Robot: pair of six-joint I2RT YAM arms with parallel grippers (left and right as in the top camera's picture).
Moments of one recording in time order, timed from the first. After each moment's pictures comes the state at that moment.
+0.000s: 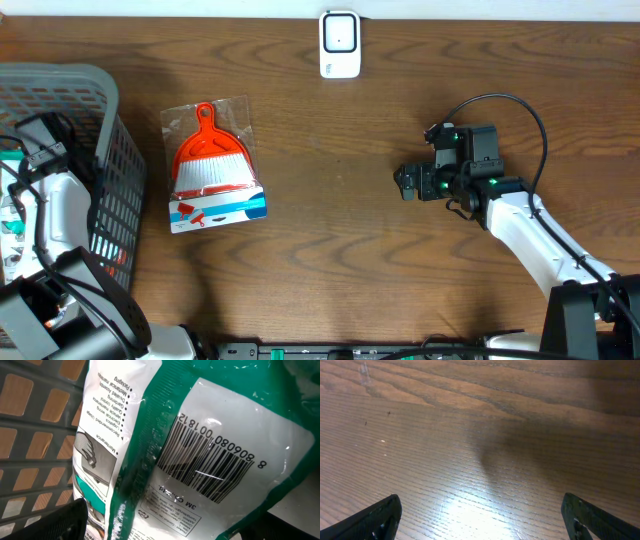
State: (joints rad) left arm 0.52 1.64 1.07 -0.44 -0.43 0.18; right arm 0.16 1.52 0.81 -0.30 -0.26 0.10
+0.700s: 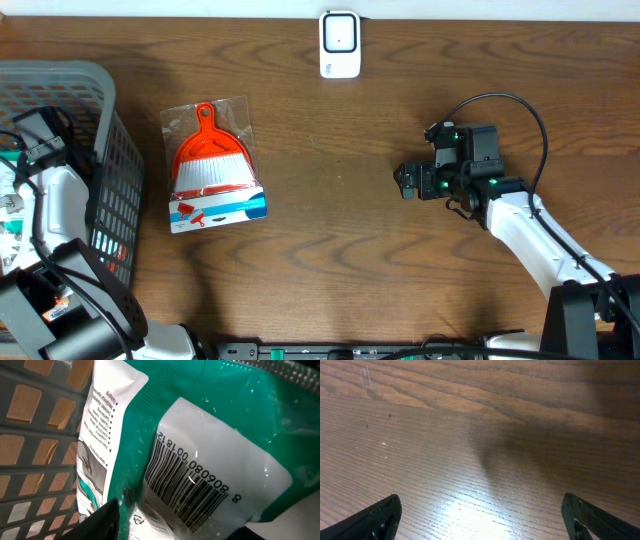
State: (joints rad) left arm 0.52 1.68 1.11 -0.44 -0.45 0.16; right arm 0.16 1.52 0.81 -0.29 -0.26 0.10
